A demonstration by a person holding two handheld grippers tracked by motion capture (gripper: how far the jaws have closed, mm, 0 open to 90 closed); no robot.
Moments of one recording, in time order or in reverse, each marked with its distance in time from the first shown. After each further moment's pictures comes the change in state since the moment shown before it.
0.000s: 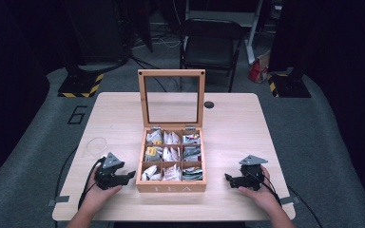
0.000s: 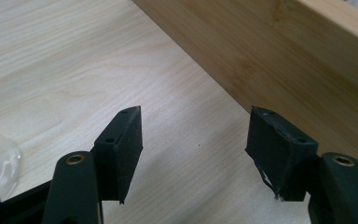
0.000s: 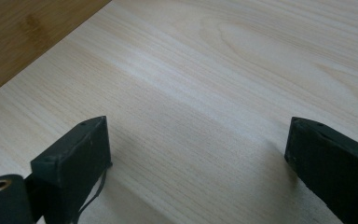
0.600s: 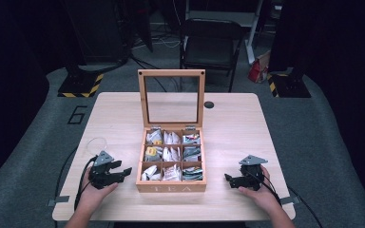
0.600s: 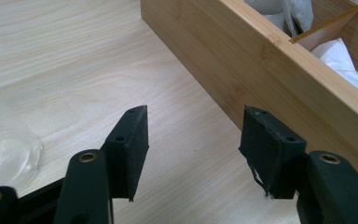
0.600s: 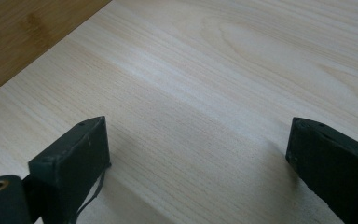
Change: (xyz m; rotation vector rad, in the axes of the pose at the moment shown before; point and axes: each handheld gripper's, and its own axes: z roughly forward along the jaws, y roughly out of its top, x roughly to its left) left arm 0.004 0.005 -0.020 -0.052 -0.020 -0.107; right arm 0.000 0.000 0.000 0.000 0.008 -0.004
